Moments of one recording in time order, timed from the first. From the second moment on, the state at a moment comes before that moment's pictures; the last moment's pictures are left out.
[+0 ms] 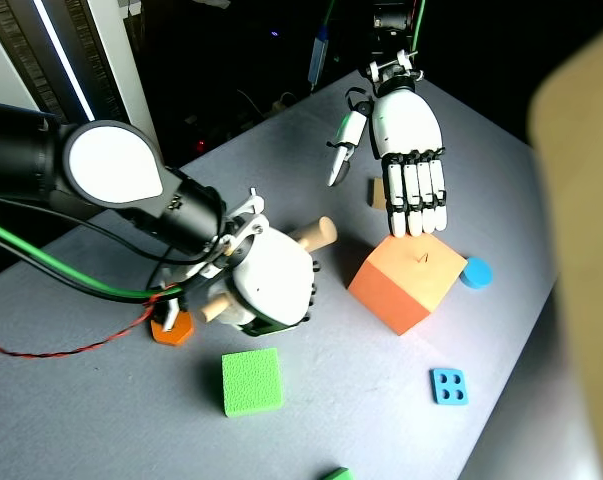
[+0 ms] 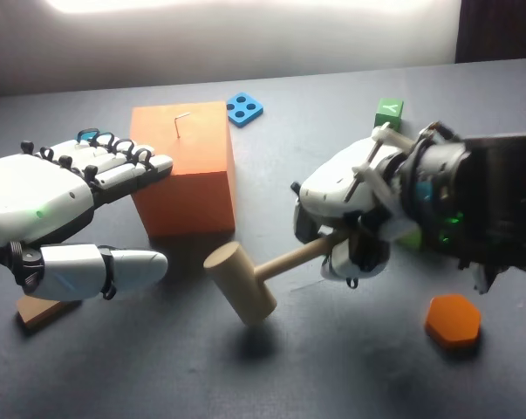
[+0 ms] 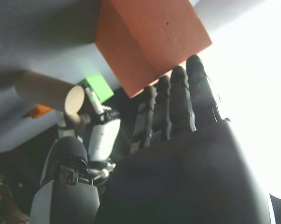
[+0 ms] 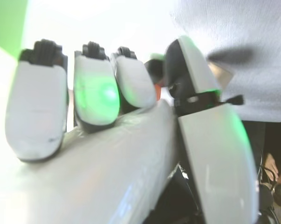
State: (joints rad) left arm 0.84 -0.88 1.07 -0.05 -0.78 0.86; right arm -0.23 -1.31 1.07 -0.98 -0.47 -0.04
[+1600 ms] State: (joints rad) left arm 0.84 -0.89 1.08 -0.04 -0.77 0.86; right arm -0.16 -1.45 1.23 -2.09 -0.66 0.77
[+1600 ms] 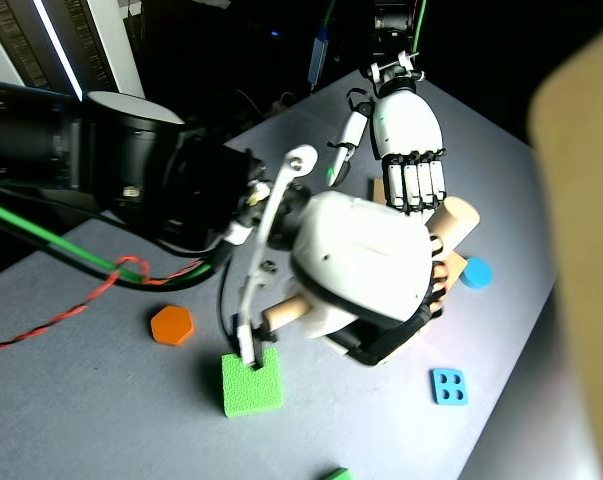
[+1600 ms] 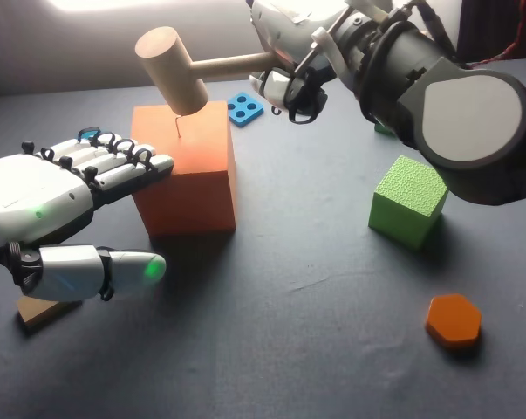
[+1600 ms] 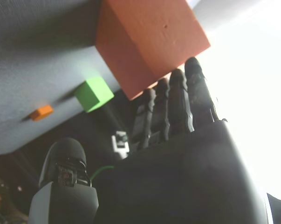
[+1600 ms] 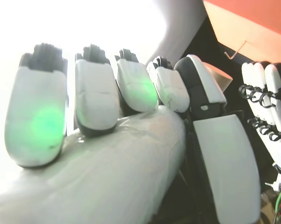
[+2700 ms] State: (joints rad) left arm 0.84 -0.89 1.09 -0.04 -0.77 0.86; right arm -0.25 -1.28 1.03 -2.25 -0.67 0.89
